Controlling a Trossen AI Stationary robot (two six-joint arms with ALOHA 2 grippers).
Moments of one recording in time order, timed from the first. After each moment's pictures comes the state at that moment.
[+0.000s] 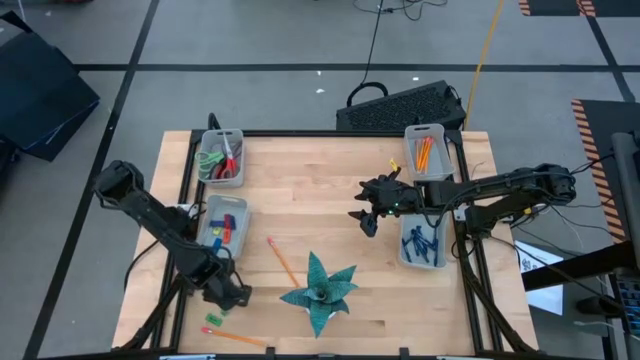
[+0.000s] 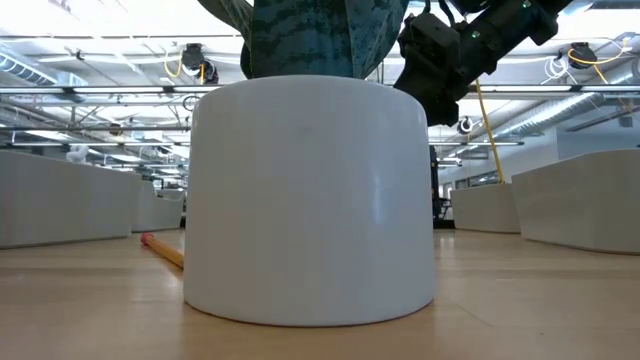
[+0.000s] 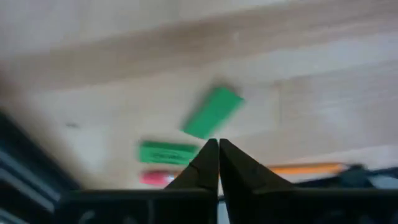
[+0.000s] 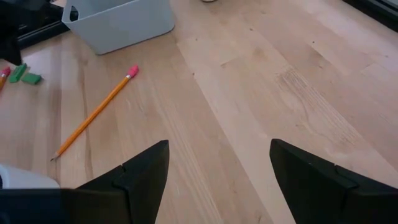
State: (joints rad) left arm -0.76 1.43 0.77 -0.60 0.28 -2.19; right arm 0.00 1.29 0.74 -0.10 0.16 0.40
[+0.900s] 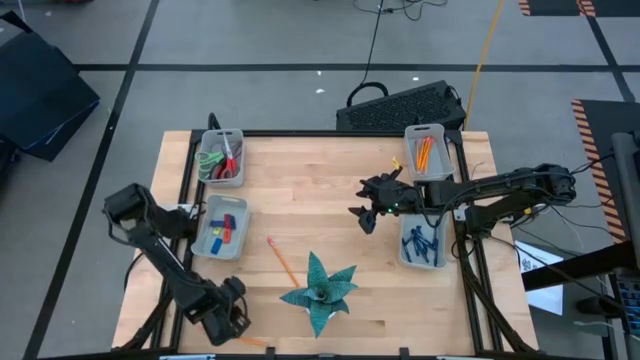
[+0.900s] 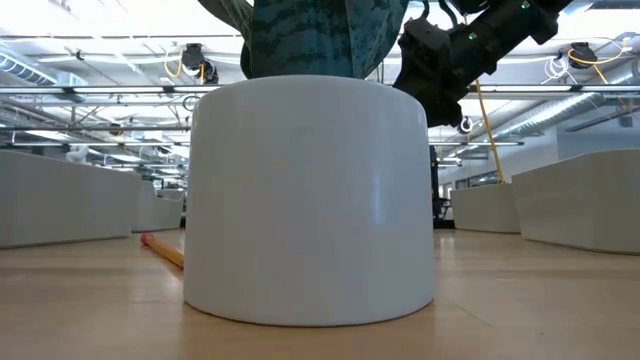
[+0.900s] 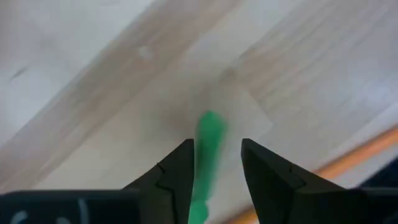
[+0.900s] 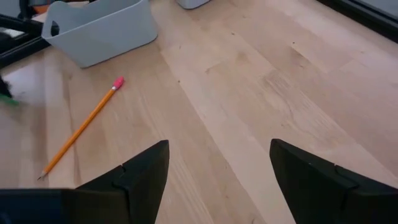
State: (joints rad) left arm -0.95 1.68 0.94 -0.65 -0.03 -1.82; right arm -0.01 1.29 0.74 -0.10 0.22 0.45
